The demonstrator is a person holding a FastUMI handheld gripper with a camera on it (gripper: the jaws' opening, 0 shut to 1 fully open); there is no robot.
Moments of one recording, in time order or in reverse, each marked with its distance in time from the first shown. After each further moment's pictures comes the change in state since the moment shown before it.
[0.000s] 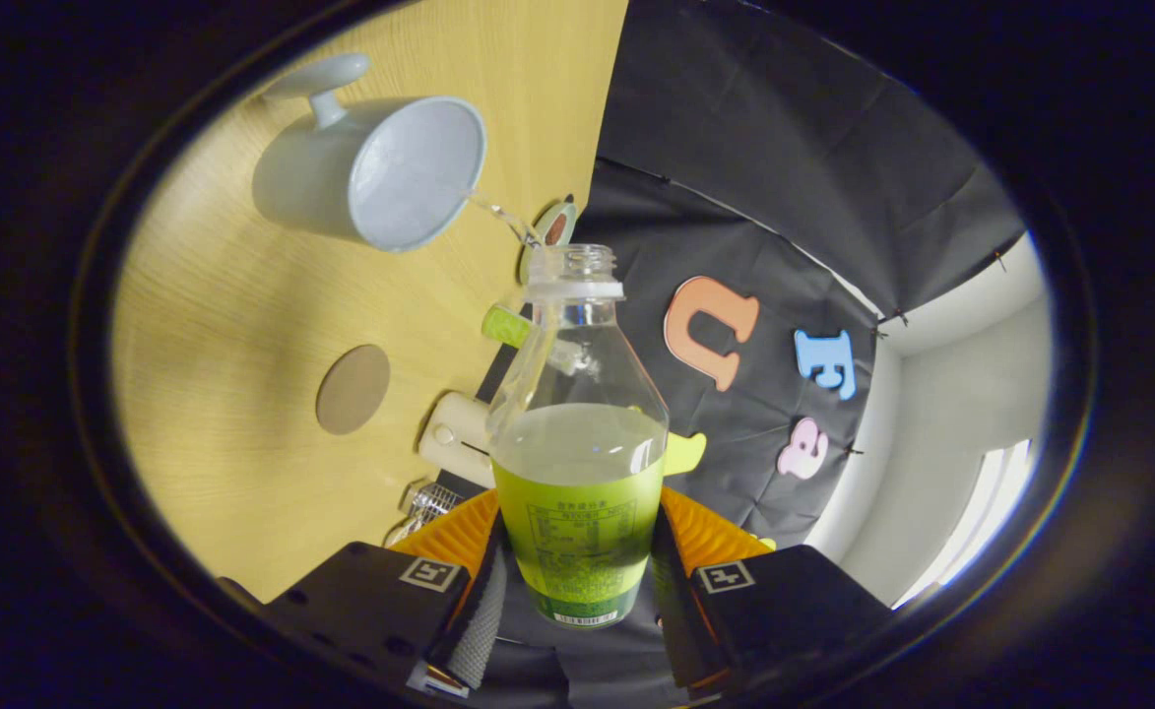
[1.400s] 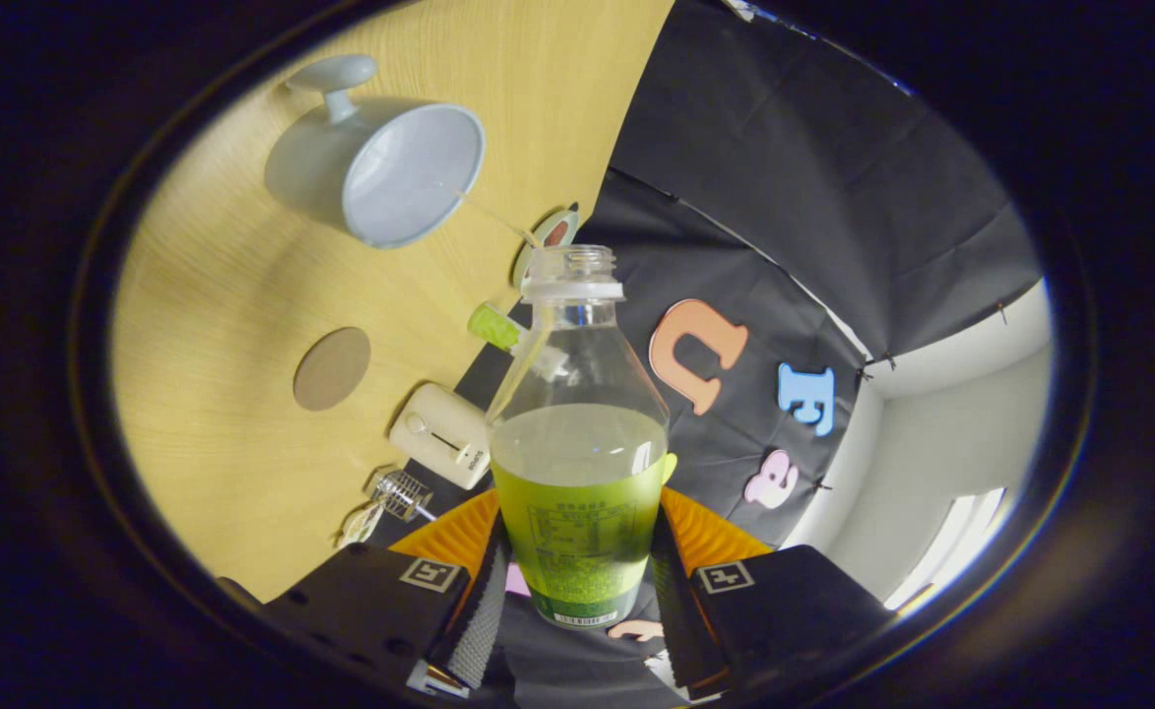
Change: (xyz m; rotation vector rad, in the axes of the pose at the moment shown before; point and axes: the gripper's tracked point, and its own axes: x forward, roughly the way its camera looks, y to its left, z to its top) arm -0.006 -0.029 0.011 -0.120 -0.029 -0.056
